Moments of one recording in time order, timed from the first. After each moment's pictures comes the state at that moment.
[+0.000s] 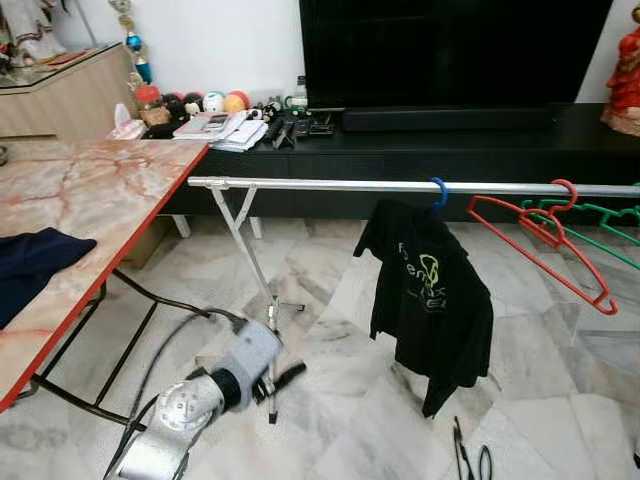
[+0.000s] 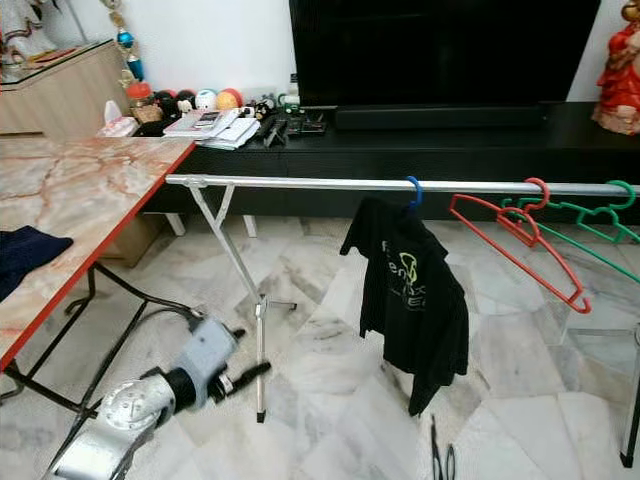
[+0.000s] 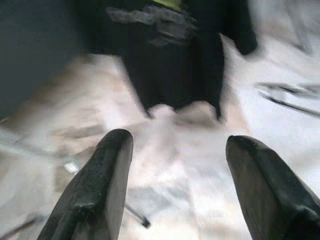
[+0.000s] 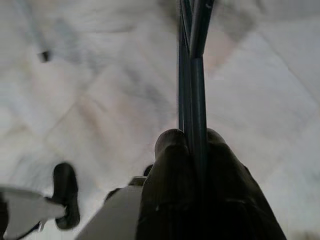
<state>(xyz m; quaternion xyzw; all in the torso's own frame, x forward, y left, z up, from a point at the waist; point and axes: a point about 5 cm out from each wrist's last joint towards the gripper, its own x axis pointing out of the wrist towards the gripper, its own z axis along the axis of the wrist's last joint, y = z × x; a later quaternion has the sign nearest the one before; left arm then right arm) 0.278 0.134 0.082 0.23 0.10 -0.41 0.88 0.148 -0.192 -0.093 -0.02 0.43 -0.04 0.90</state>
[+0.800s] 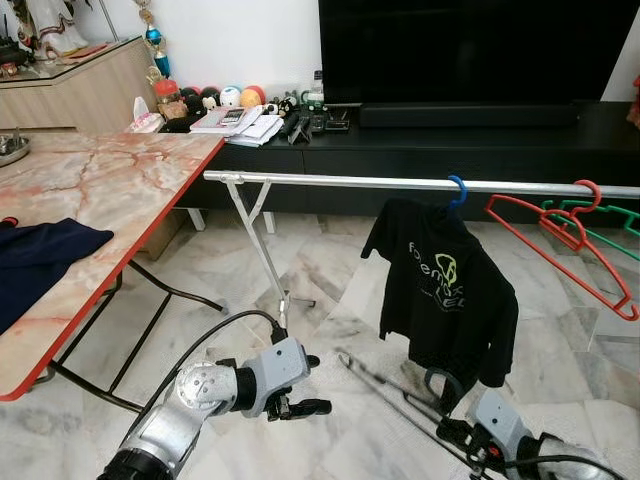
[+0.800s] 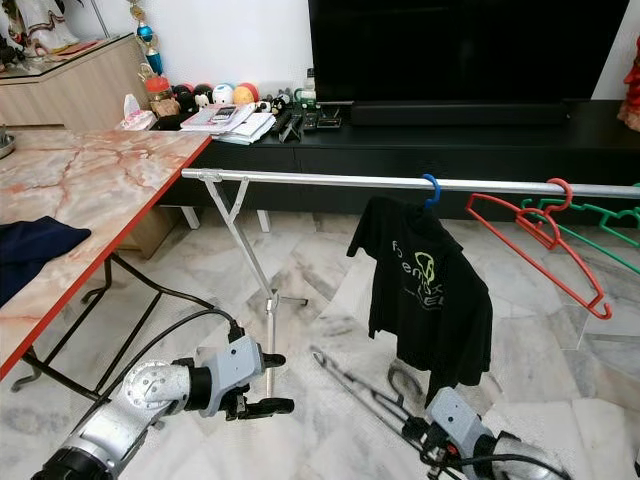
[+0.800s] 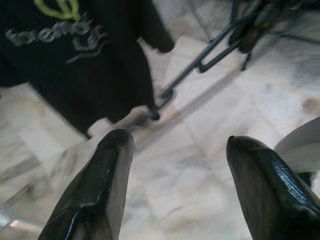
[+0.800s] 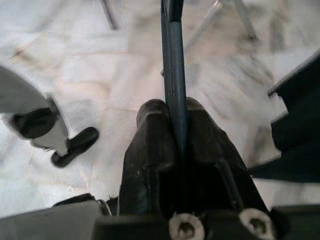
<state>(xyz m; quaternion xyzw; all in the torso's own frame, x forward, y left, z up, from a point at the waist) 0.288 0.112 0.087 0.22 0.09 -0.58 0.78 0.248 -0.241 0.023 -0.18 0.26 0.44 0.84</state>
